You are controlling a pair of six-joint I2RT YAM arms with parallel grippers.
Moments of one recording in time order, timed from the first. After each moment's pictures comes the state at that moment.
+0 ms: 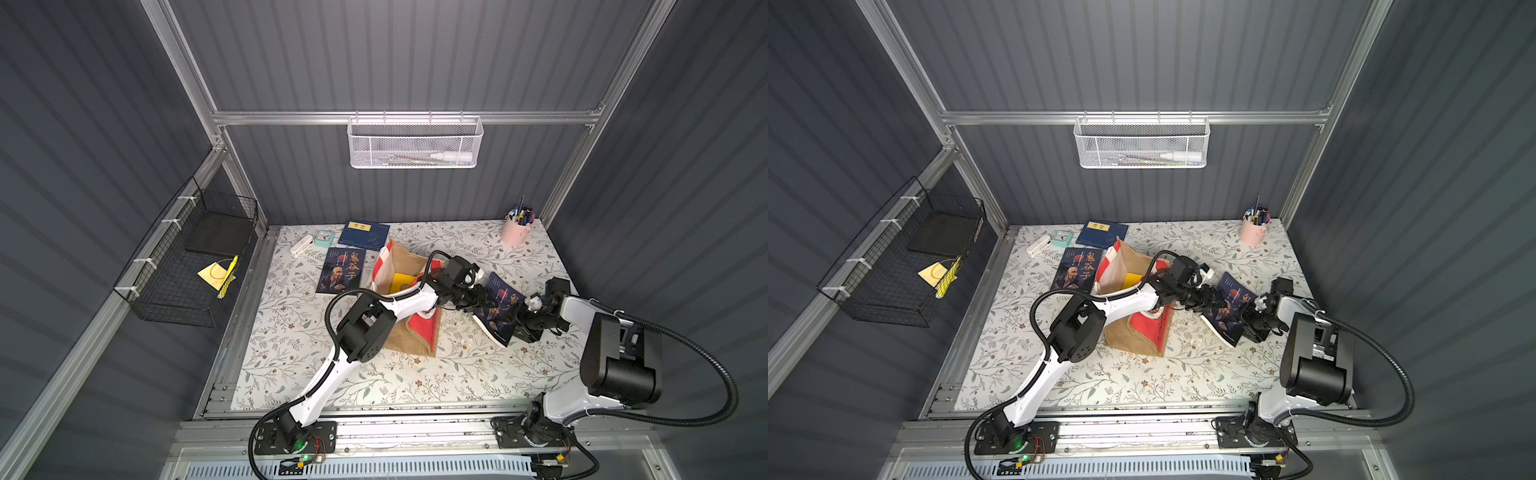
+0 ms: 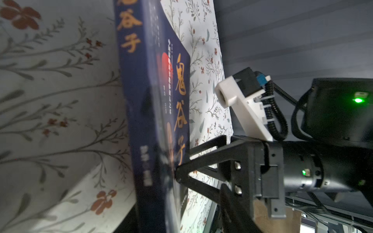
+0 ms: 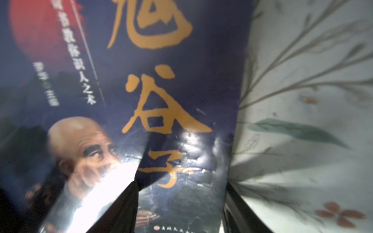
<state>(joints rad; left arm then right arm) -0.92 2.46 1.99 -0.15 0.69 -0.87 -0.29 1.58 0.79 -0.62 -0.53 0.39</state>
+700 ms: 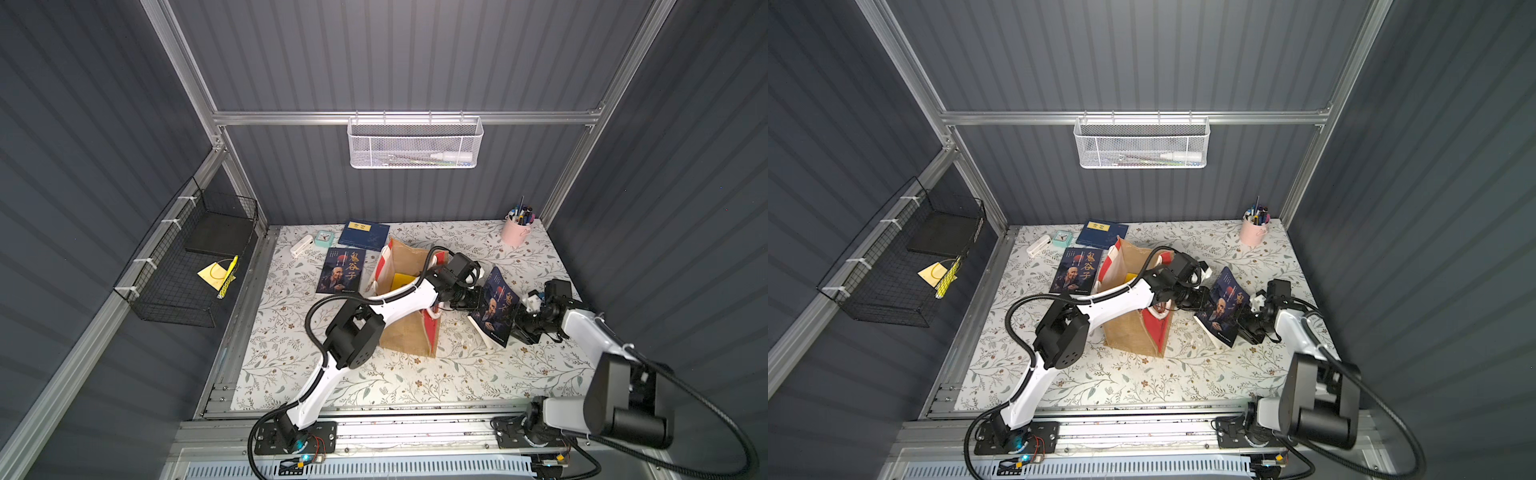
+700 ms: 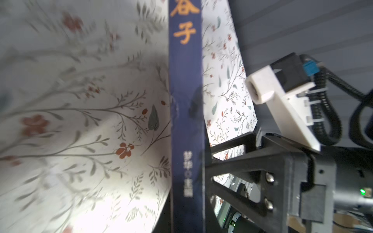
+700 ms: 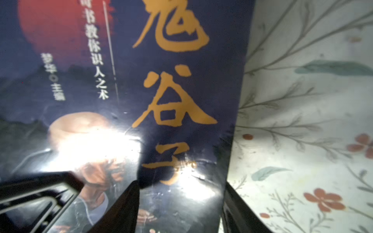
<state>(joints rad) -0.95 2.27 1.97 -0.46 0.47 -0.62 -0.21 1.25 0.73 -0.67 -0.53 0.40</state>
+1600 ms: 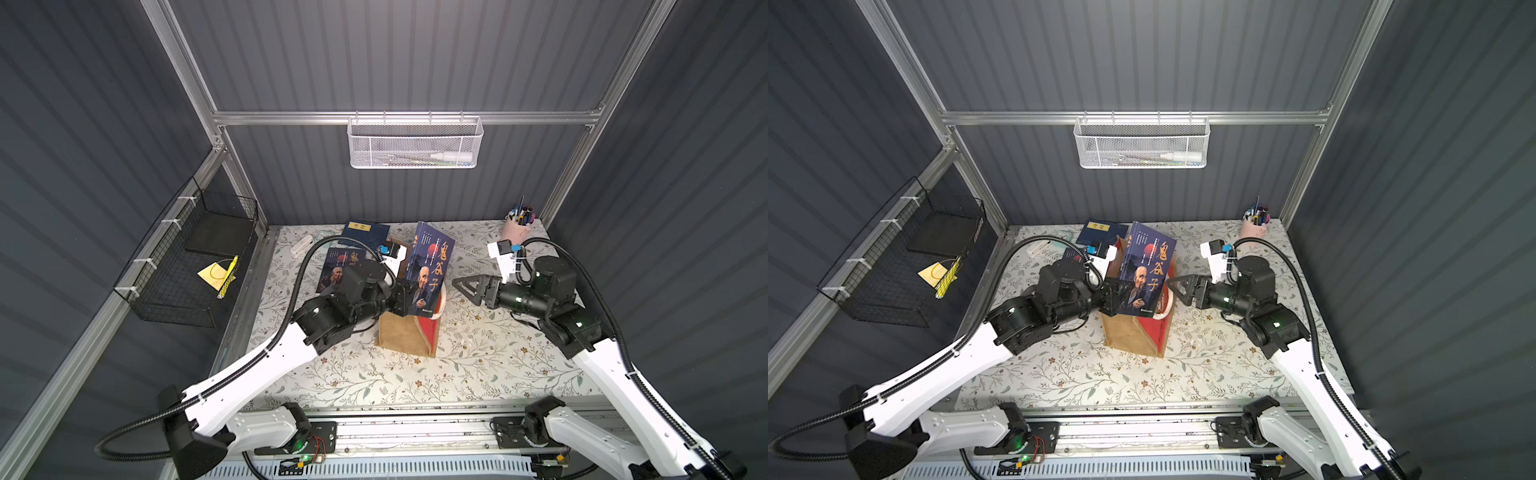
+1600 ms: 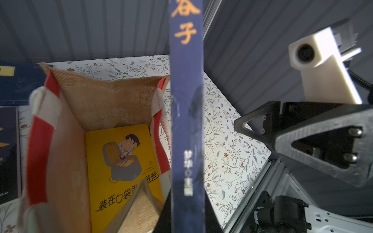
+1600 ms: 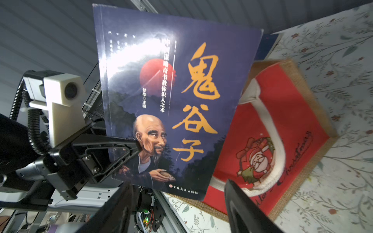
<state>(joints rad) -0.89 1.15 1.19 -0.43 0.01 -0.46 0.39 0.95 0.96 -0.36 -0.62 0.59</state>
